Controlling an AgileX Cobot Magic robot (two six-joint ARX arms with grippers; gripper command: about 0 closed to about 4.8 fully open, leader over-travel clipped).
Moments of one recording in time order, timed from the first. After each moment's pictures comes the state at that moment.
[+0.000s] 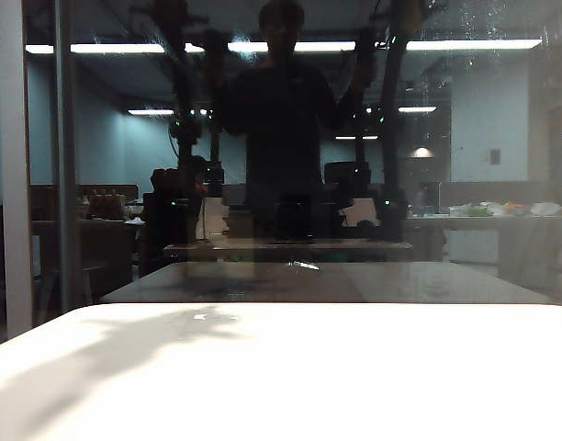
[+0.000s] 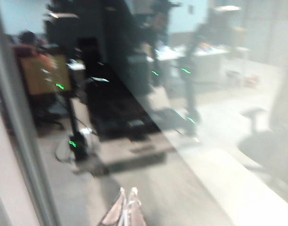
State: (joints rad) left arm -0.10 1.07 1.78 -0.62 0.24 0.07; right arm 0.03 1.13 1.94 -0.83 -0.16 -0.05
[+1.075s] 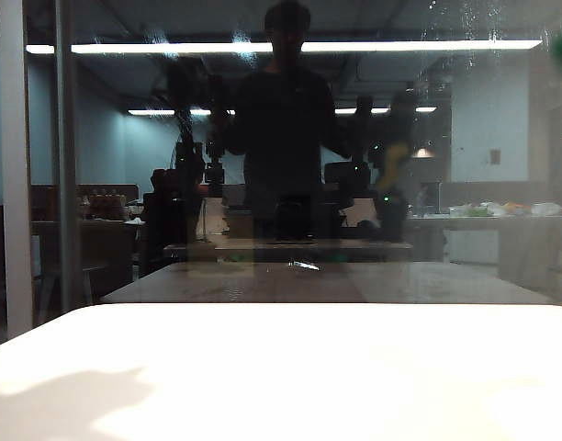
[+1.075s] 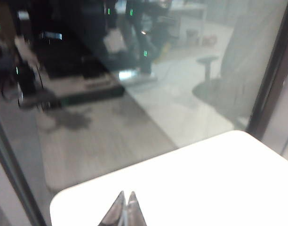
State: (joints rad) left arm -0.15 0.50 1.09 -0.69 0.34 0.06; right arm 0.06 0.65 0.71 -0.61 -0.28 0.07
